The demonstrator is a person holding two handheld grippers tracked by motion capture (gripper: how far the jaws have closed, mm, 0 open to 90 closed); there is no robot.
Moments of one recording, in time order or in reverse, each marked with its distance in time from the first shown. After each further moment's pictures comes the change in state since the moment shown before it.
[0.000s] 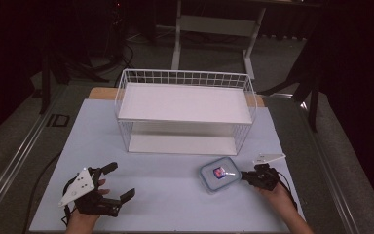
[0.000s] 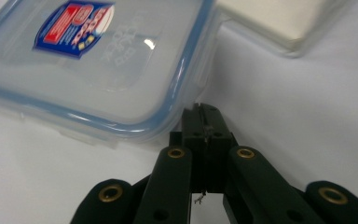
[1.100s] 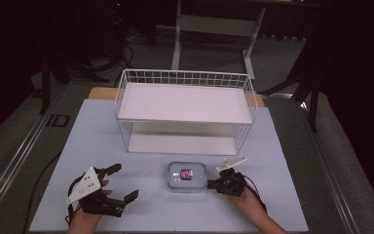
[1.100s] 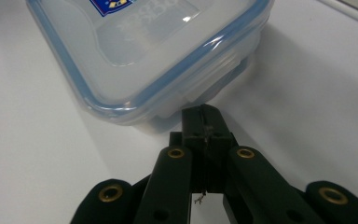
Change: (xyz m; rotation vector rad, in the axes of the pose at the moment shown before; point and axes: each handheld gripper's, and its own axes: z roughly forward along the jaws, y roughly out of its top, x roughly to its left) left arm -0.002 -0.003 0.008 0.062 -0.014 0.017; right arm 0.079 0.035 0.054 0.074 0.133 -0.057
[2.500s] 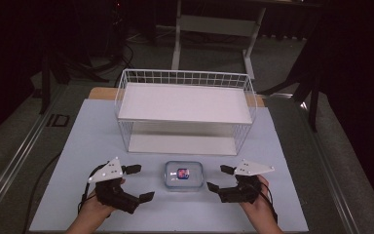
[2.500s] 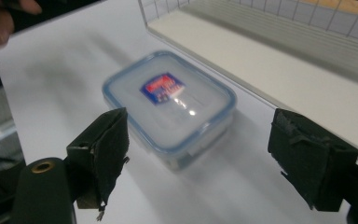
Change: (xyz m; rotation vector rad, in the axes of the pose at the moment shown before) left arm -0.004 0.030 0.044 0.239 -0.207 -0.144; right arm 0.036 0.004 -0.062 -0.313 -0.082 -0.014
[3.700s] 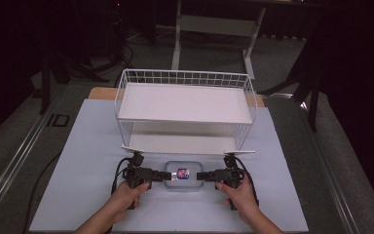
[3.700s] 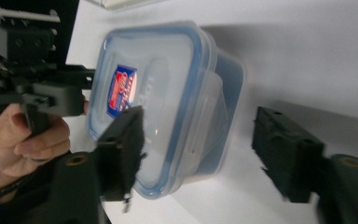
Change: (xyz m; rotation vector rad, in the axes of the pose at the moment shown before) left arm 0.067 -0.020 0.083 0.243 -0.128 -0.799; right arm -0.049 -0.010 0.069 0.276 0.195 0.769
